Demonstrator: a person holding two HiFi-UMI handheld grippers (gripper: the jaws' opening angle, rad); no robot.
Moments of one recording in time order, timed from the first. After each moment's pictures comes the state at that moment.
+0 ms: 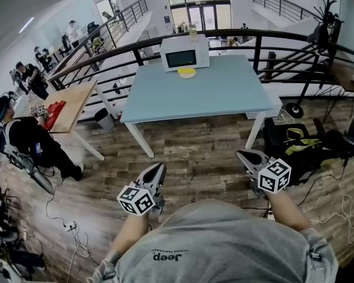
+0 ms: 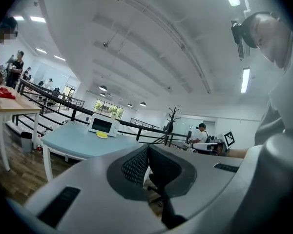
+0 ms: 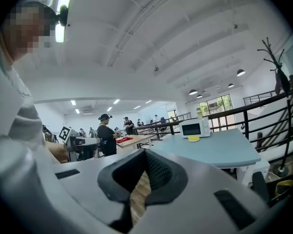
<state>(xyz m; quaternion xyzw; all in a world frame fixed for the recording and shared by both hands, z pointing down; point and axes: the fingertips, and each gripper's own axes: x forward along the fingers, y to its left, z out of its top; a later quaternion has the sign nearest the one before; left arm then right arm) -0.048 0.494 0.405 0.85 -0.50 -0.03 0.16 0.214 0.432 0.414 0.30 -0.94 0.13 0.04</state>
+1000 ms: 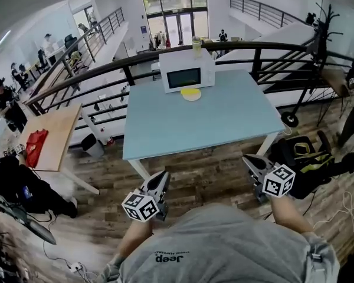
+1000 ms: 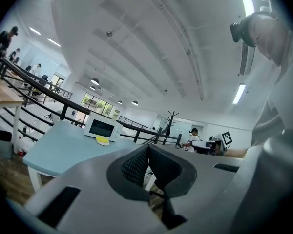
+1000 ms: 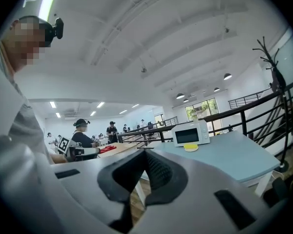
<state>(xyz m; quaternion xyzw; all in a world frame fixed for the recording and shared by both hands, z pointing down) -0.236 0.271 0.424 0.89 -0.42 -0.05 0.19 0.043 0.245 0.405 0.39 -0.91 0.15 0.01</state>
